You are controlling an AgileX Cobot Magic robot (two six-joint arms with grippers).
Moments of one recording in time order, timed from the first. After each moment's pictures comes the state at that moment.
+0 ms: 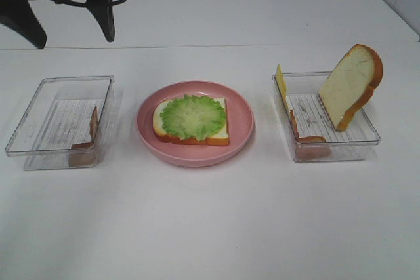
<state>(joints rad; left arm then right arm) -0.37 1.82 -1.67 -0.05 1.22 -0.42 -0.04 0.00 -0.45 0.05 1.10 -0.06</state>
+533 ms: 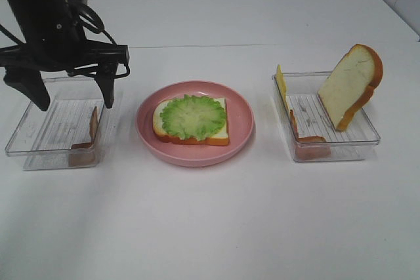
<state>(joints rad) -0.37 1.94 -1.50 -0.01 1.13 -0.48 -0.04 0.00 -0.45 0.05 1.10 -0.06</state>
